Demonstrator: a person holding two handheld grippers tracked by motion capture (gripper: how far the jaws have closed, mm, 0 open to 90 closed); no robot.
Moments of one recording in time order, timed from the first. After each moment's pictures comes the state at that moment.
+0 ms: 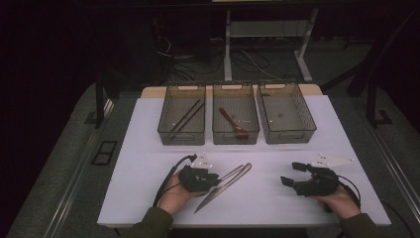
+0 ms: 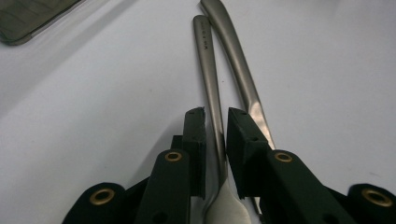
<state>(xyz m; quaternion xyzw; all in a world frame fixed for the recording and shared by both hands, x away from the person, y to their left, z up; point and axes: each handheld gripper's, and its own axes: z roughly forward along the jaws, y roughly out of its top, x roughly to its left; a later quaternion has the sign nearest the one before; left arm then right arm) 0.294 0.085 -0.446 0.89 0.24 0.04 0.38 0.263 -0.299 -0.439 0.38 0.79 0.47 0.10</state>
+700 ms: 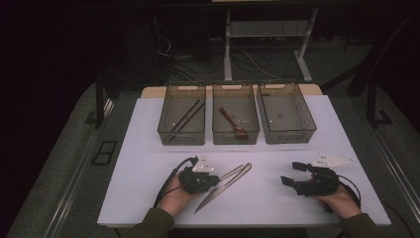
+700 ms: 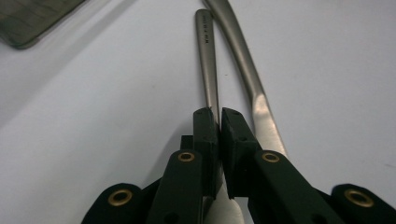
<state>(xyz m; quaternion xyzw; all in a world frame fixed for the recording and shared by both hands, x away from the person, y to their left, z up) 0.290 0.085 -0.447 0.90 0.22 0.07 0.37 0.263 -0.300 -0.439 0.38 0.79 0.47 0.10</state>
